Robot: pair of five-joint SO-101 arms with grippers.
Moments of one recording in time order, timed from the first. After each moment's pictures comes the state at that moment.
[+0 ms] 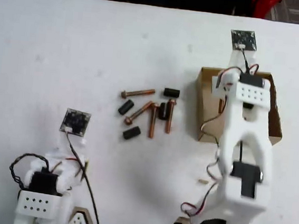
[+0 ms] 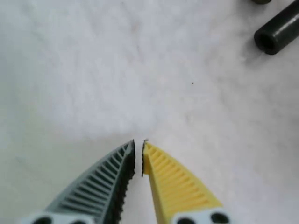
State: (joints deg) left arm -3.4 -89.6 94.5 68.3 -3.9; right arm 5.1 11.4 3.6 54.5 12.5
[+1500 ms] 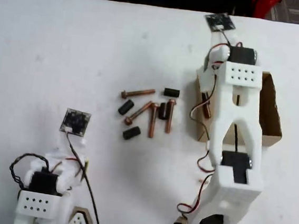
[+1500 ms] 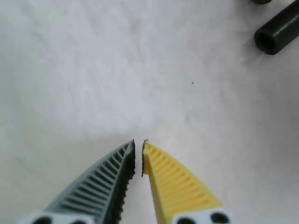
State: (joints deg) left arm -3.4 -89.5 94.5 68.3 -3.9; right arm -3.3 14.7 -21.5 86.3 19.6
